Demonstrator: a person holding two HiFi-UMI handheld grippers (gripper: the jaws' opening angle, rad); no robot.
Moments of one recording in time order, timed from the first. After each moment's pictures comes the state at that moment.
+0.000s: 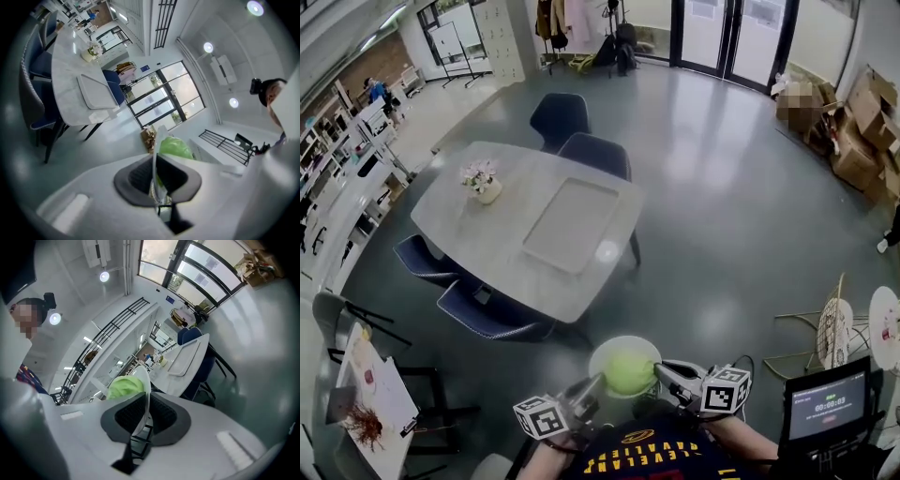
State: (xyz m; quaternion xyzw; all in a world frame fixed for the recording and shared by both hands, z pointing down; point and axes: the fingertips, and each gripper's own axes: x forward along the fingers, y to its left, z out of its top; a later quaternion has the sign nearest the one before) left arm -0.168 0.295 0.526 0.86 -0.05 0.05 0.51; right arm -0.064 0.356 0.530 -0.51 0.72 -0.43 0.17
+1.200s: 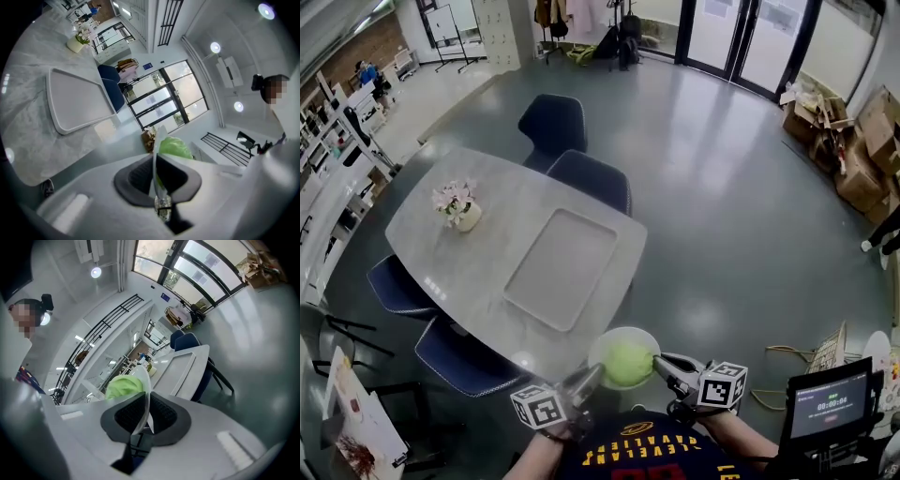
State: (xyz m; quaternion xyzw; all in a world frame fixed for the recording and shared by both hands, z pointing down) left arm -0.008 0.104 0.541 0.85 -0.05 0.05 0.52; right arm 0.096 0.166 0.545 -0.53 0.71 -0.45 0.15
